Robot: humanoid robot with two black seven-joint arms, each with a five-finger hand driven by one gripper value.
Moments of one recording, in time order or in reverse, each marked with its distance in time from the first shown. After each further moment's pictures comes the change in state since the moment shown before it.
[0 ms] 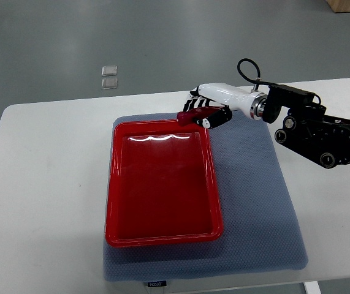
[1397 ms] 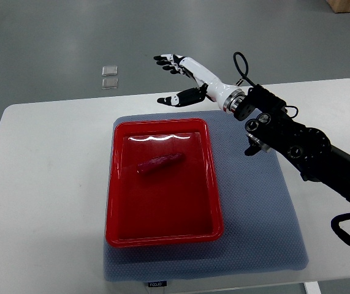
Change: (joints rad) left arm 0.000 0.000 0.000 0.004 0.000 0.000 0.000; right arm -0.109 0.181 0.355 -0.102 0.418 -0.067 0.061
